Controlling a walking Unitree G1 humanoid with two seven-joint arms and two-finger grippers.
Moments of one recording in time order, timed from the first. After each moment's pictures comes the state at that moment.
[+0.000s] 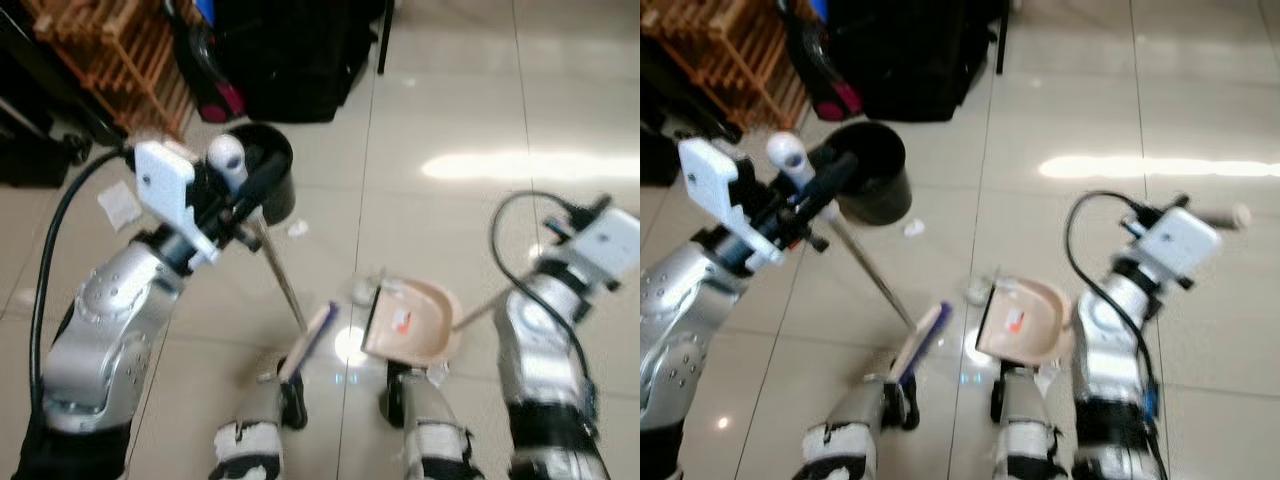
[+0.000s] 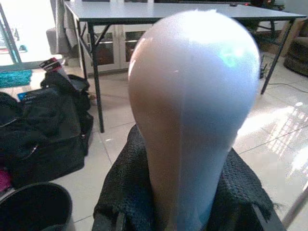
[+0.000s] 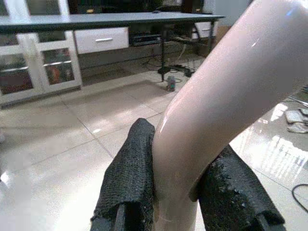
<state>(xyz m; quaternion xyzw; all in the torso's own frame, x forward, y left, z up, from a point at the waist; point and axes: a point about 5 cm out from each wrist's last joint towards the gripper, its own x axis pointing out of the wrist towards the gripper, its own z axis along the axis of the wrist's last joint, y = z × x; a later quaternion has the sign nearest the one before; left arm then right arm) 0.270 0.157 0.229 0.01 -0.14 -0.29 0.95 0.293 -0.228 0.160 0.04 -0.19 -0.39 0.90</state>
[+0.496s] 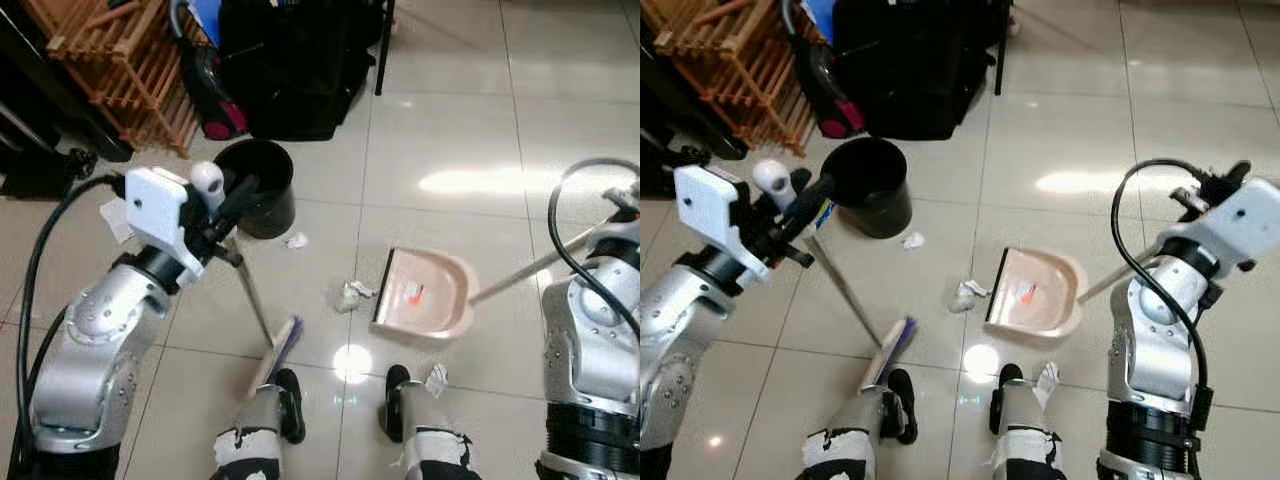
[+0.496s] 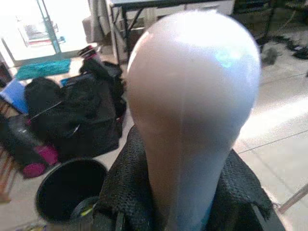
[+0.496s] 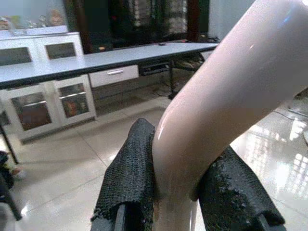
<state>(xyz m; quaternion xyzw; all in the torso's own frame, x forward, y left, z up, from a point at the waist) 0.267 0.173 0.208 0.05 -0.10 -0.22 0.97 0.278 -0.244 0.211 0.04 -0.23 -0.37 0.90</state>
